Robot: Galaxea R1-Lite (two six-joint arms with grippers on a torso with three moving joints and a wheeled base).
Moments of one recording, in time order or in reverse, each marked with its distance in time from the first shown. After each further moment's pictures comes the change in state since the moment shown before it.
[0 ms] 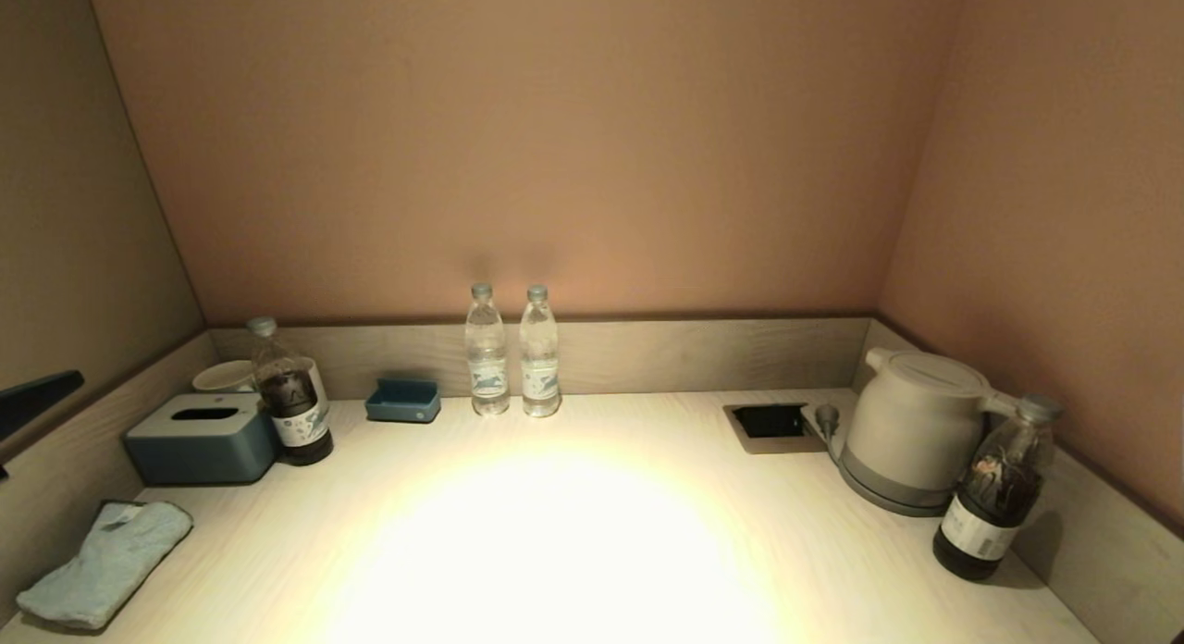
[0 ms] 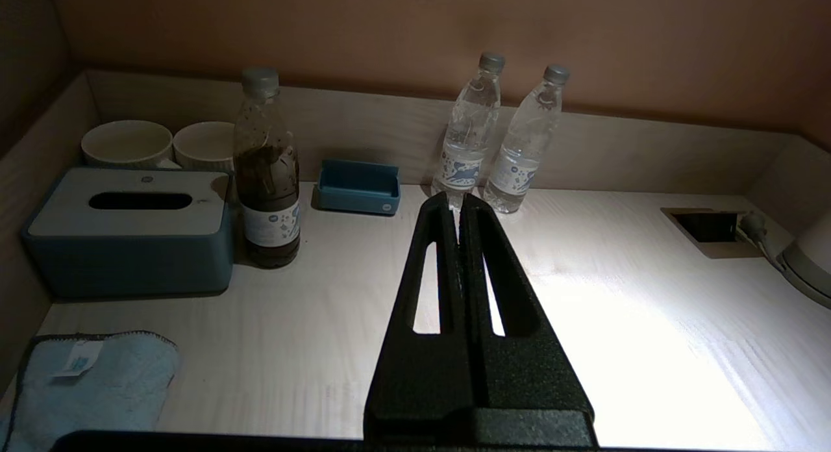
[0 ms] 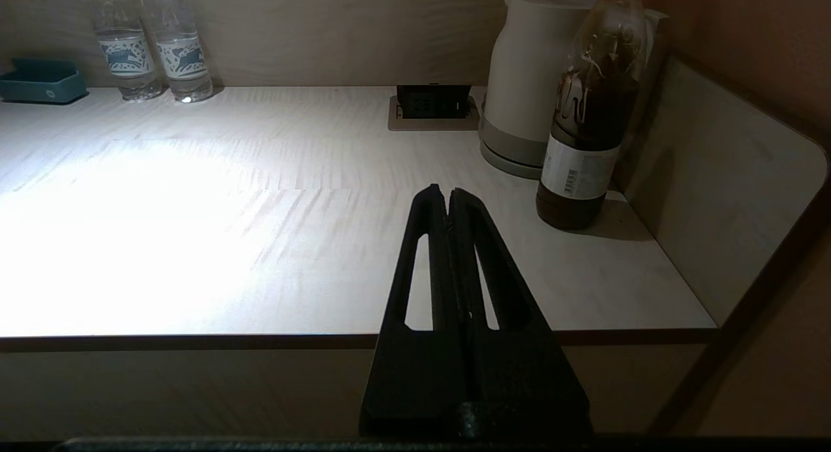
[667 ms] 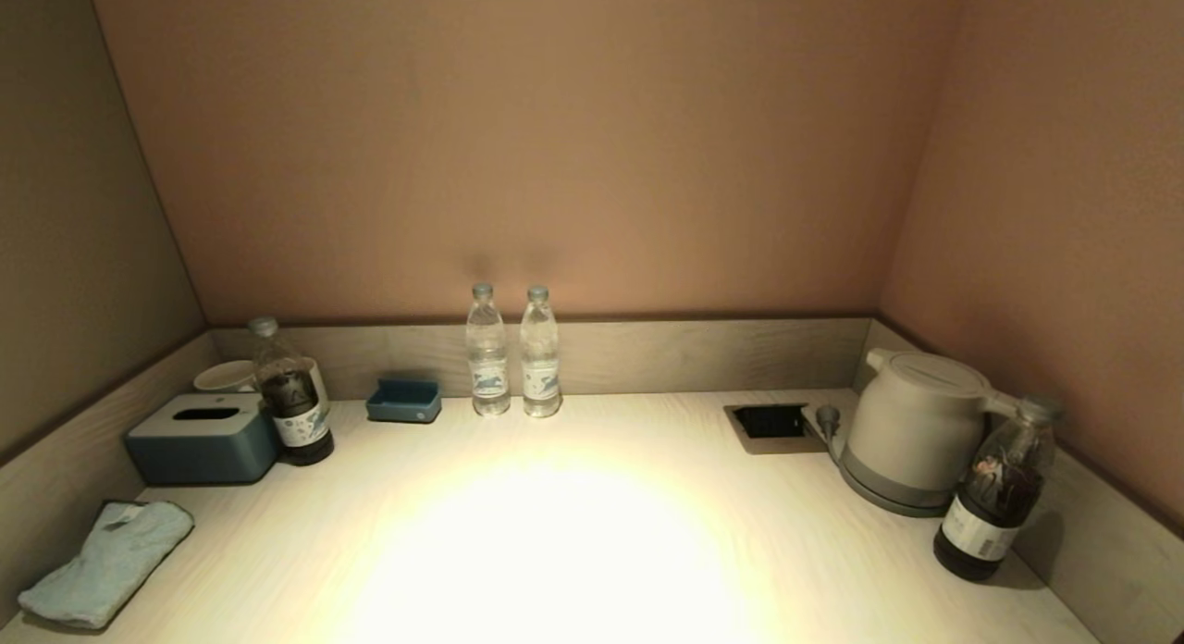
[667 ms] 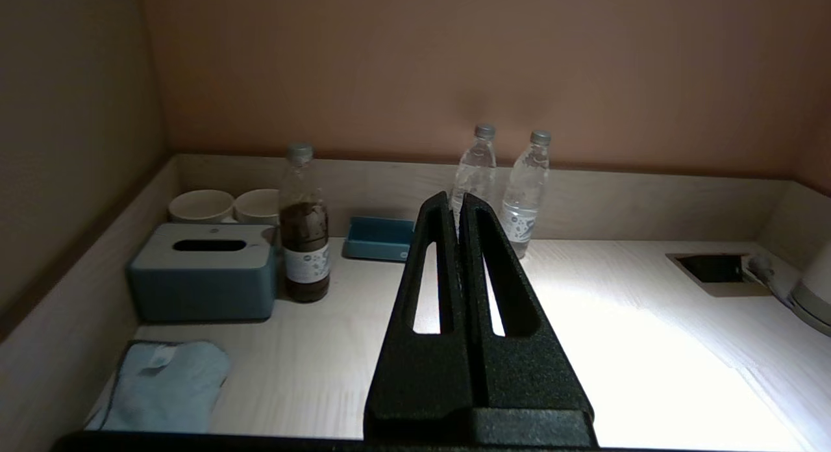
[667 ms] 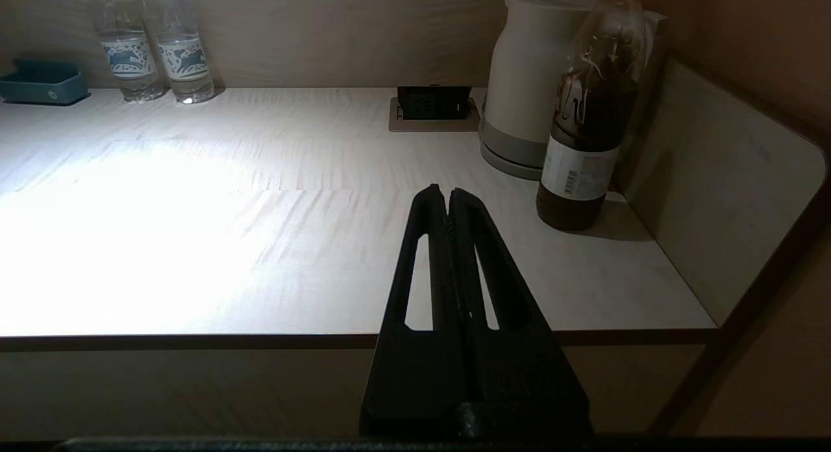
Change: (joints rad) left arm 0.005 -0.460 -0.002 0.275 0.089 0.009; right arm 0.000 0.000 0.000 0.000 0.001 0.000
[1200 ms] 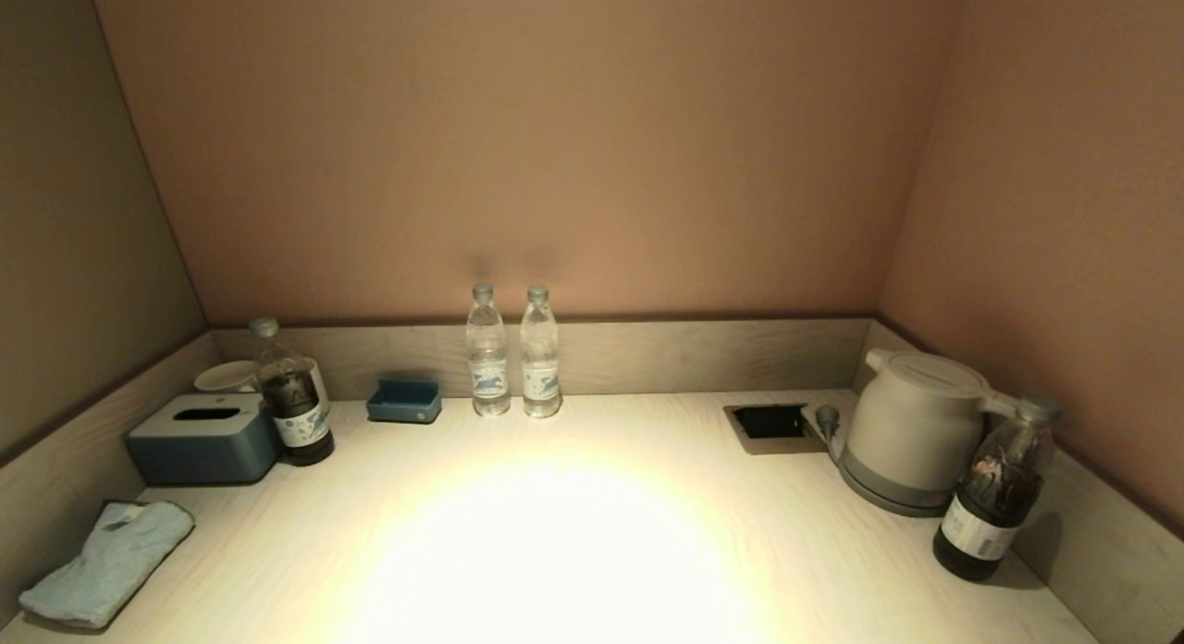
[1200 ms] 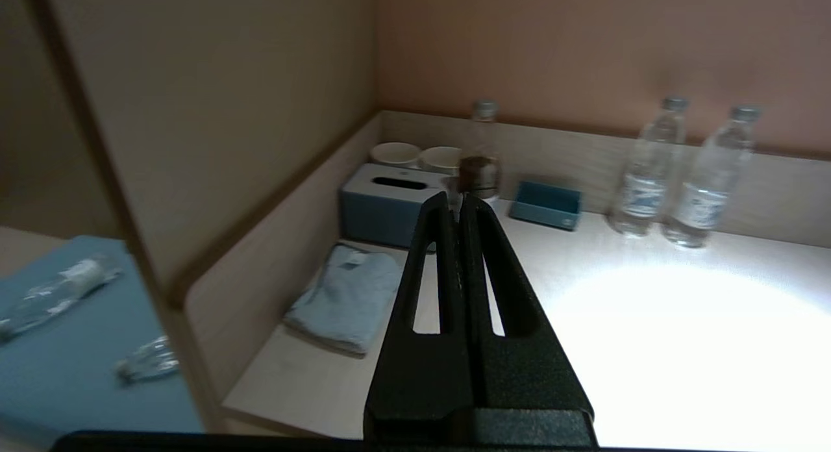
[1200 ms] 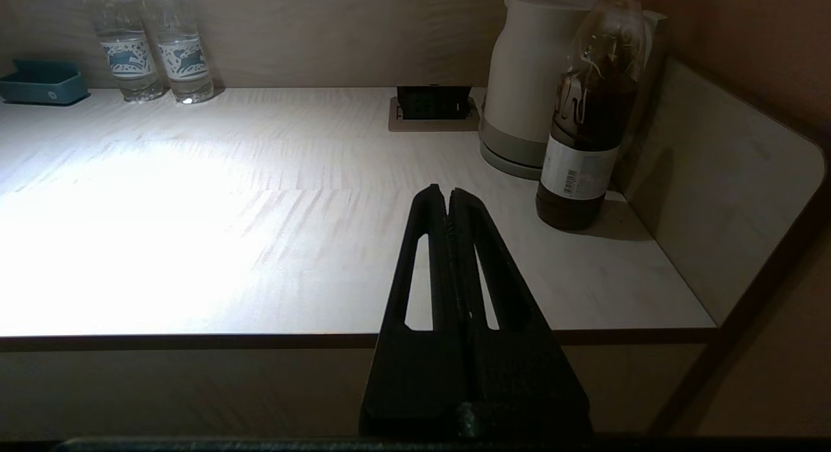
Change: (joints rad) left arm -0.016 -0.367 -0.103 0.521 0.392 0.136; right arm 0.000 0.000 0.000 0.000 0.000 0.000
